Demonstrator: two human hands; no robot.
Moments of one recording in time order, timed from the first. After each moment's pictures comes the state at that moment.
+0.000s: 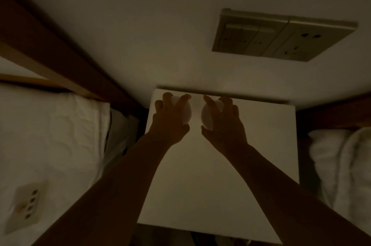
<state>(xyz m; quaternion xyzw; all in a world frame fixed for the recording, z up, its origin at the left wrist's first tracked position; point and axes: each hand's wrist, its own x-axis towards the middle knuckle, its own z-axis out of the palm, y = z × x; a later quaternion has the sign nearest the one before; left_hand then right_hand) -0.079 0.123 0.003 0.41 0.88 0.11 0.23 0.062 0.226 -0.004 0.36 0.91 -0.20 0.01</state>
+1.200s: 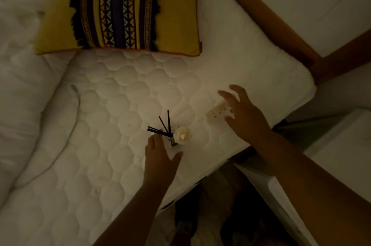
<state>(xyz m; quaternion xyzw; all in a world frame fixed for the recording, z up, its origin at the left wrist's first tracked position) -0.016 -0.399 -0.026 -0.18 0.92 0.33 0.12 -0.132 -0.156 0.000 -0.07 0.95 -0.28 0.16</state>
